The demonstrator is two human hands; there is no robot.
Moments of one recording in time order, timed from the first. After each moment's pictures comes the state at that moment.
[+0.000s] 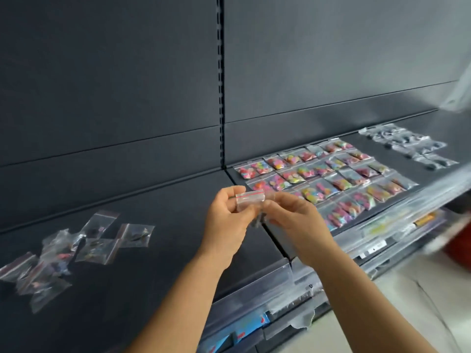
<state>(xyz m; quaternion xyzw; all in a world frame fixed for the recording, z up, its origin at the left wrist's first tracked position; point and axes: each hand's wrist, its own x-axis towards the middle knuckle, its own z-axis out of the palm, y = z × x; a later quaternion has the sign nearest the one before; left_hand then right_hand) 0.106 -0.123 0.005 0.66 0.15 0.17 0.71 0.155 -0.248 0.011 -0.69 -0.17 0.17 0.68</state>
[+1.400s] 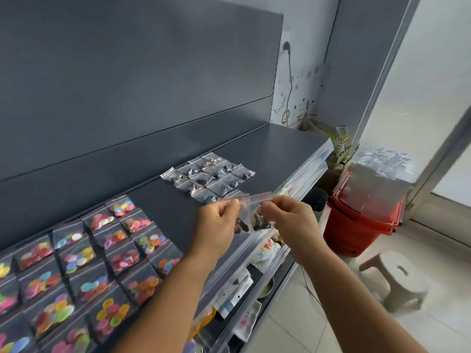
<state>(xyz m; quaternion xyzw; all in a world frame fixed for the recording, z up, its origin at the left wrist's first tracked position) 0.466 -0.548 0.008 0.76 0.00 0.06 0.65 0.461 -0.692 0.018 -0.75 0.07 -0.07 0.65</state>
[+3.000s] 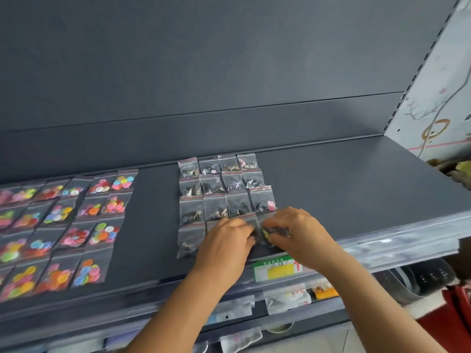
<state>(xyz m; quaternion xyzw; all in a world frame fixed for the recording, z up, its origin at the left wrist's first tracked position) 0.604 -0.658 -0.036 0.97 0.14 0.12 0.18 0.719 -0.789 -0.028 -0.86 -0.45 0.08 0.24</state>
